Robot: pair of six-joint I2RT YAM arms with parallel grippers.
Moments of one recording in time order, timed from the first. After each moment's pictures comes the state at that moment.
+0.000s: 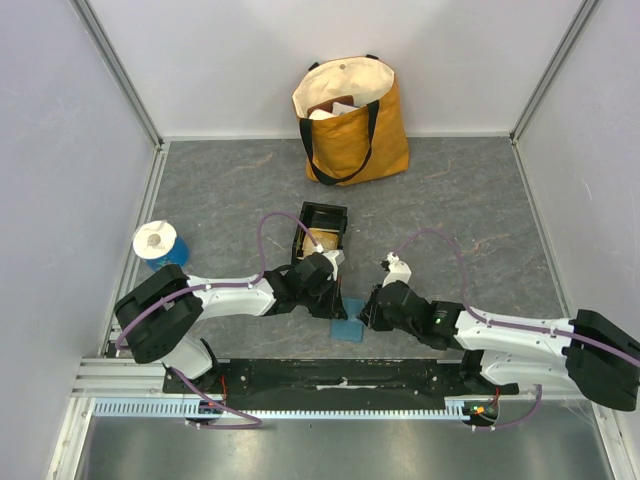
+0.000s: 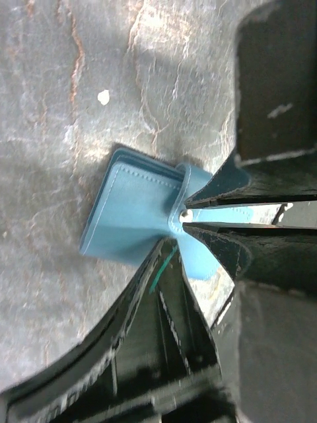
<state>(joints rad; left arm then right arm) -0.97 1.54 0.68 0.00 0.19 -0.79 1.08 1.06 0.39 -0.06 0.24 0.96</state>
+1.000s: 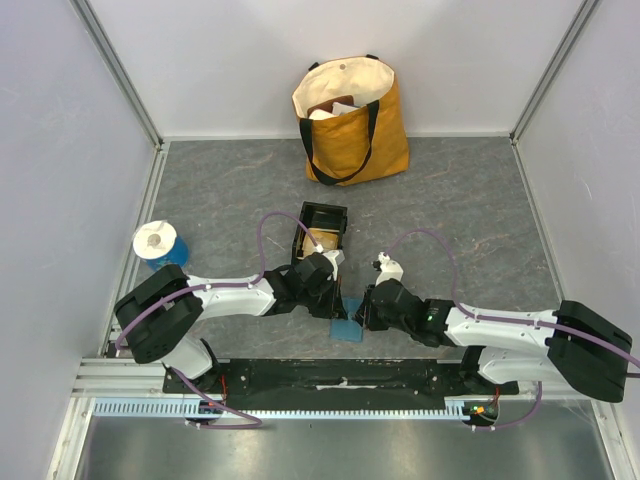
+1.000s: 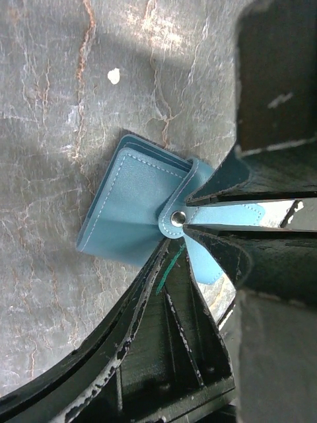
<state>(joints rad) -0.97 1.54 0.68 0.00 0.19 -0.79 1.07 1.17 0.41 0.00 0.20 0.92</state>
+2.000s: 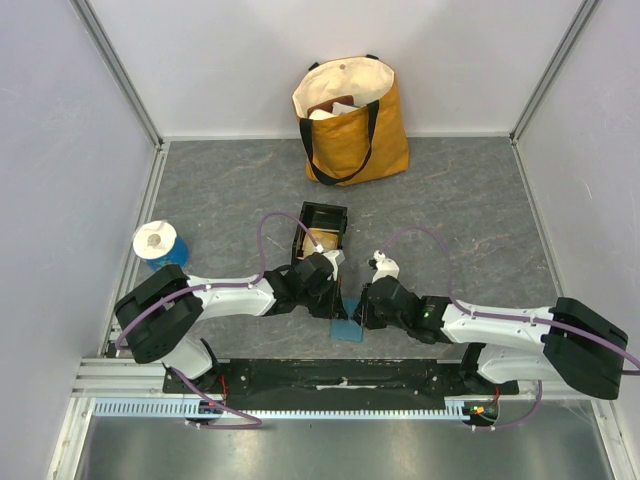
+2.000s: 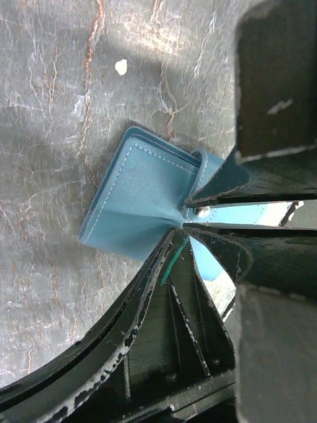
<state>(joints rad) -0.97 1.54 0.68 0.00 0.19 -0.79 1.06 1.20 0.45 -0.02 0.18 0.89</state>
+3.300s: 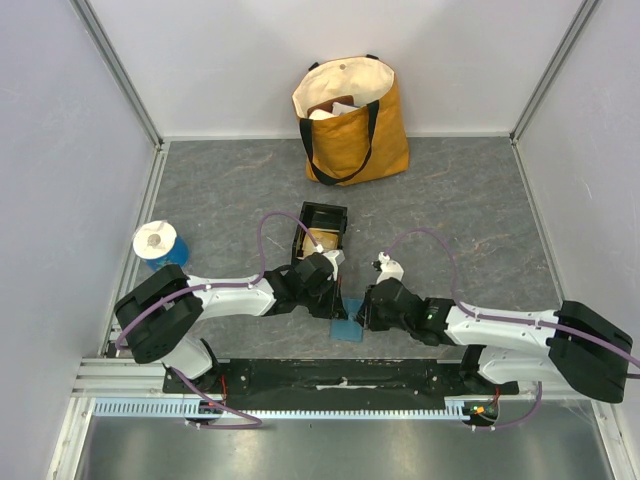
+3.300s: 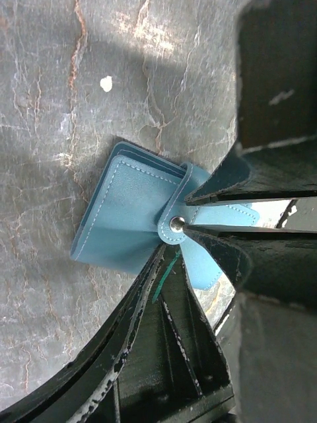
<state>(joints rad) -0.98 1.54 0.68 0.00 0.19 -0.79 1.06 1.16 0.42 -0.05 0.19 0.92</state>
